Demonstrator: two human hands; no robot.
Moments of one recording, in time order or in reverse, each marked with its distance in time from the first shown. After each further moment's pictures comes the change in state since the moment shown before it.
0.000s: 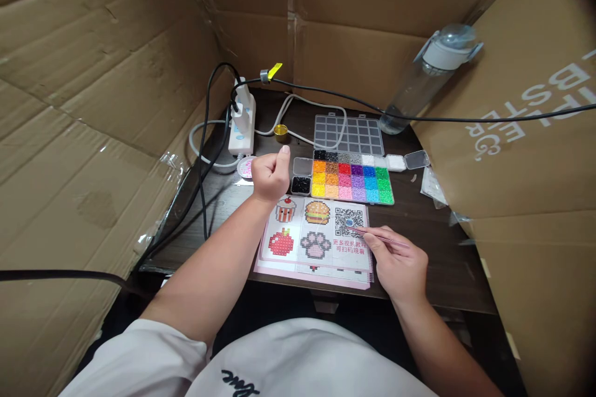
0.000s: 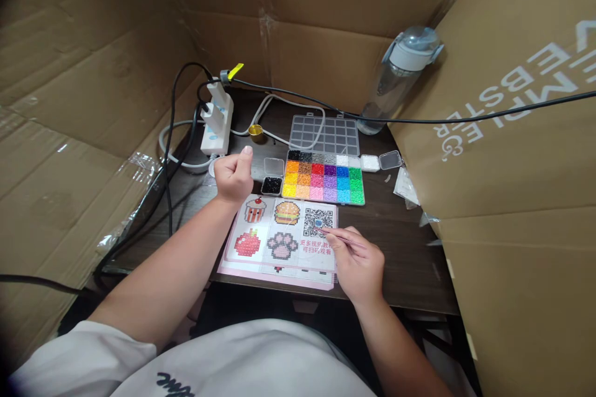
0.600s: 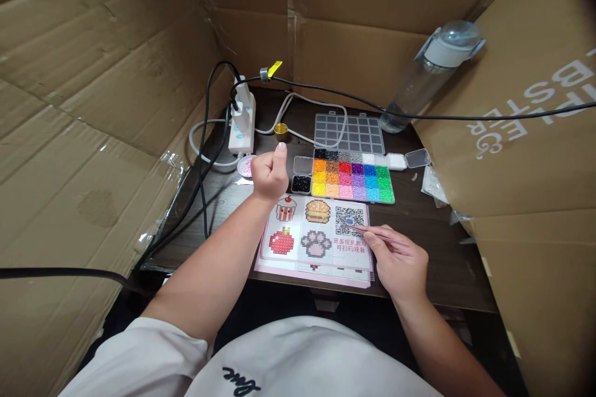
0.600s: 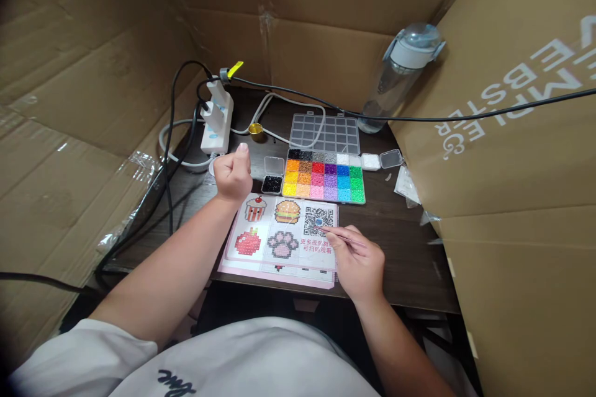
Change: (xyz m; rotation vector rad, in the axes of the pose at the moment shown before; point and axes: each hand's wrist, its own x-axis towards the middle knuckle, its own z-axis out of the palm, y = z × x) left_hand -0.002 -0.013 0.003 -0.110 0.039 -0.058; right_hand 0.000 0.001 0.000 0.003 0.008 0.000
